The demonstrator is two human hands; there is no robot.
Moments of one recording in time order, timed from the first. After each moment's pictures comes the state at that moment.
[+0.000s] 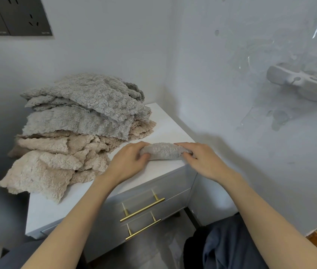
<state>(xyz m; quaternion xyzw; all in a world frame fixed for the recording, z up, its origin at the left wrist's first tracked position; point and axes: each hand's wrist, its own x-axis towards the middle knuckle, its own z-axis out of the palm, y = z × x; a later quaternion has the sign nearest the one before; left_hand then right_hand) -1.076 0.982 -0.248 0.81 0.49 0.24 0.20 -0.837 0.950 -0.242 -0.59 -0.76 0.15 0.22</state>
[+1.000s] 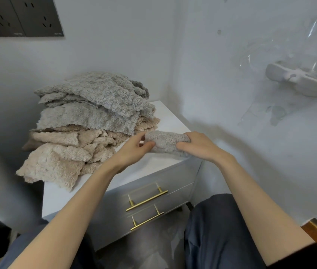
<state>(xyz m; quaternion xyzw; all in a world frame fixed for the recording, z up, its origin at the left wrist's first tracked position) -1.076 0.964 -0.218 0.69 0.46 0.31 0.46 -0.862 0.955 -0.205 -0.66 -0.68 0.27 0.19</state>
